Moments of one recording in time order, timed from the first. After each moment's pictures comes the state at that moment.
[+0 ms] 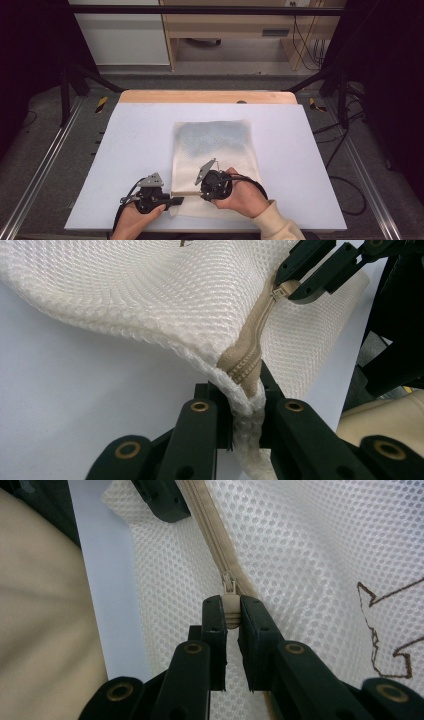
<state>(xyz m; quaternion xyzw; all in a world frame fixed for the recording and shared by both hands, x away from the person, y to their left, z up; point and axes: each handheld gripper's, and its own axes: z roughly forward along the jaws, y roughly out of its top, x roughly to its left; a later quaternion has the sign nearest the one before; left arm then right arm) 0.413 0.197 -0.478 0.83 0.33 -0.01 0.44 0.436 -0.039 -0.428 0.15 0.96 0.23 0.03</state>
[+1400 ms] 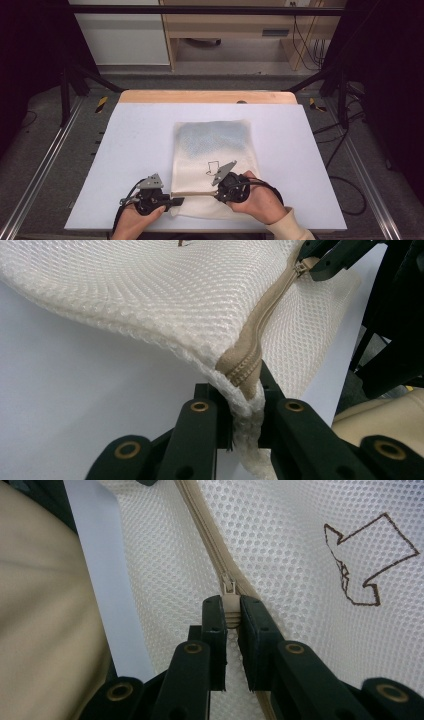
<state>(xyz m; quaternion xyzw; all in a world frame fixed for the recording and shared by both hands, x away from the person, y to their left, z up) 0.408 0.196 -0.476 0.83 0.32 0.00 0.45 0.423 -0.082 -0.424 0.19 0.95 0.26 0.05</state>
